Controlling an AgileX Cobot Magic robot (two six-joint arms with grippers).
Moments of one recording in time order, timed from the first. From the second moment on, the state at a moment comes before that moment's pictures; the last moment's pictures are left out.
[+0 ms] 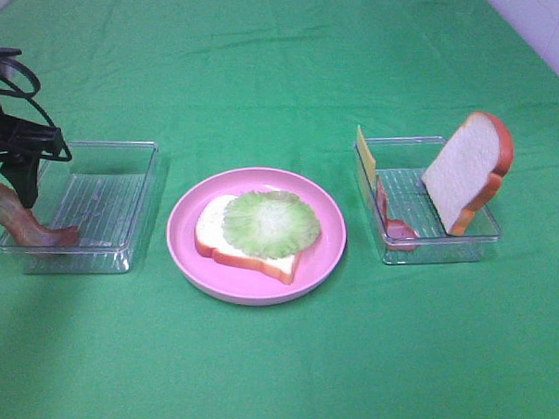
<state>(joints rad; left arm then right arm) -0.15 1.84 -1.25 0.06 0.98 -0.28 0.05 0.00 -0.50 0.10 1.06 -0.09</state>
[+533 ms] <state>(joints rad) -0.15 1.88 -1.25 0.06 0.91 -0.31 0.05 0.00 -0.50 0.10 1.06 -0.09</state>
